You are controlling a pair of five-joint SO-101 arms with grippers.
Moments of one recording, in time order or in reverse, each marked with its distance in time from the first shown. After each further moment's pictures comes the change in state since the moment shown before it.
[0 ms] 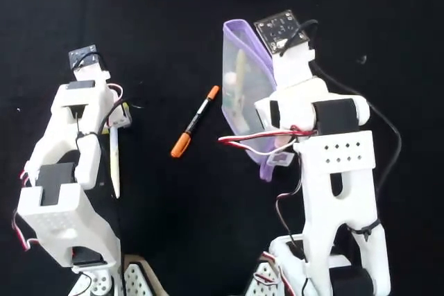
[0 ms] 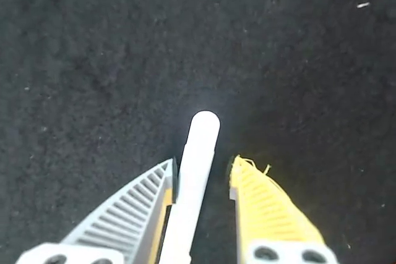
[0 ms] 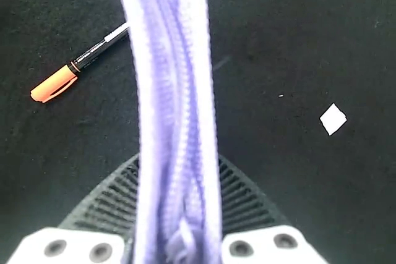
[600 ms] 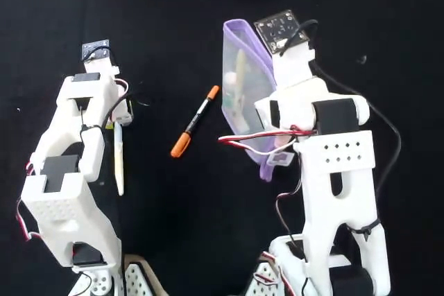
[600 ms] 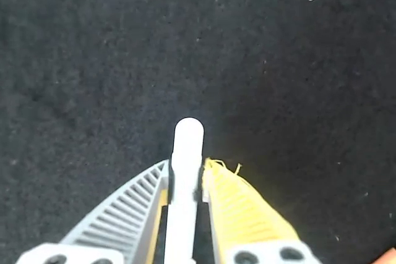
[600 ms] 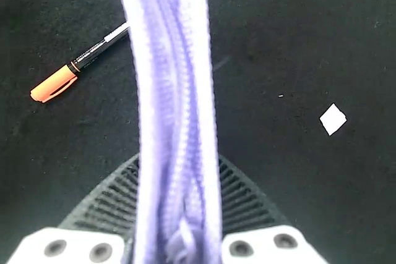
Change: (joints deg) left arm 0.5 5.6 -6.9 2.8 -5.7; right arm 0.0 0.0 0.0 -0.1 0.0
